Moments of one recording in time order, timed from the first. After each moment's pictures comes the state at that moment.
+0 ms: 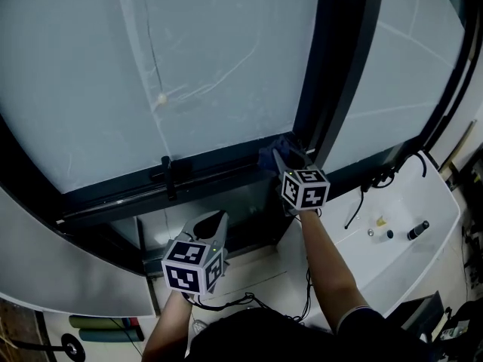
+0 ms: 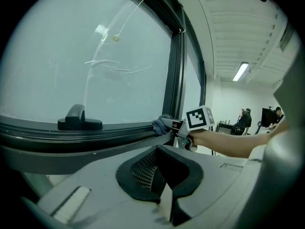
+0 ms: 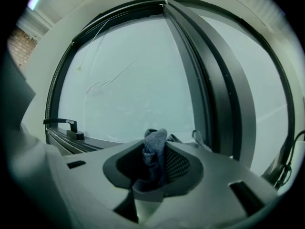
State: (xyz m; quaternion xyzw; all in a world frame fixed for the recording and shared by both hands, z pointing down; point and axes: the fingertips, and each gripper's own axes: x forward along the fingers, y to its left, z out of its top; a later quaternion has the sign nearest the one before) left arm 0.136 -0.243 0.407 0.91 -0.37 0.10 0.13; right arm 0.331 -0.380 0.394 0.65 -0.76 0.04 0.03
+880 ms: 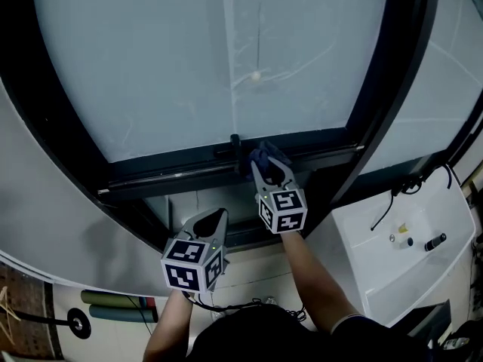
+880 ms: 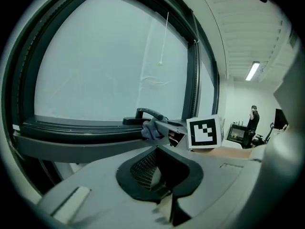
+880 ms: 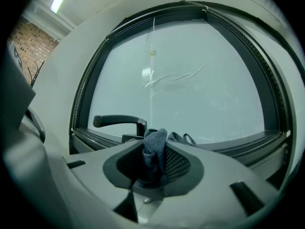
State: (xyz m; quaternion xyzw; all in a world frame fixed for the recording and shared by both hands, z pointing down) left arm -0.019 -0.223 0.413 0.88 -0.45 0.10 0.14; right arm 0.085 -0.350 0.405 0.57 -0.82 -0.02 0.02
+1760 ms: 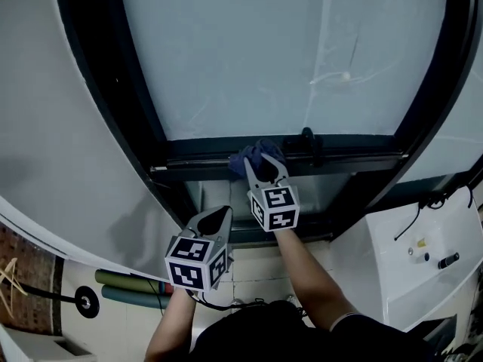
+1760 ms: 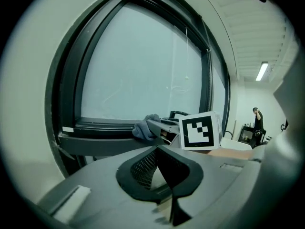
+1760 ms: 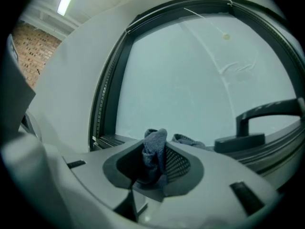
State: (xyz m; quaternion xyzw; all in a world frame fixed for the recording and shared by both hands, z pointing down) left arm -0.168 -0.202 0.418 0.84 -0.51 0.09 0.15; right arm -0.113 -0.341 0.407 0.50 -0.87 -0.02 0.02
